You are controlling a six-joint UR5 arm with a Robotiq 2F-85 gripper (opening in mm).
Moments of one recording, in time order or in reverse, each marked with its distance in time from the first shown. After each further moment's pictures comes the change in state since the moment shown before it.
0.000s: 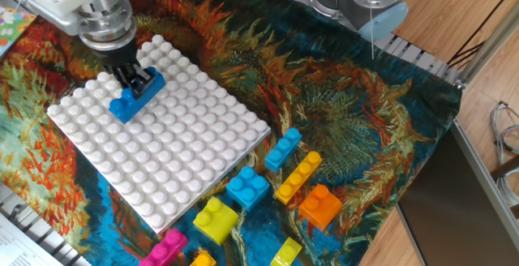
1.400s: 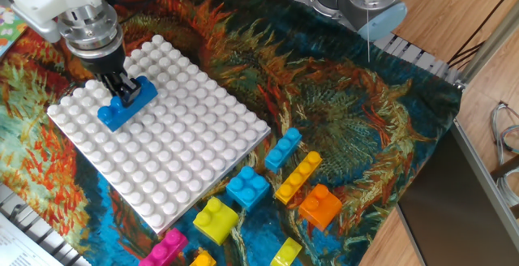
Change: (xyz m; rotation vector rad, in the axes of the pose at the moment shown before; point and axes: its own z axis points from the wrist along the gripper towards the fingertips) arm -0.019 -0.006 0.011 -0.018 -0.011 0.075
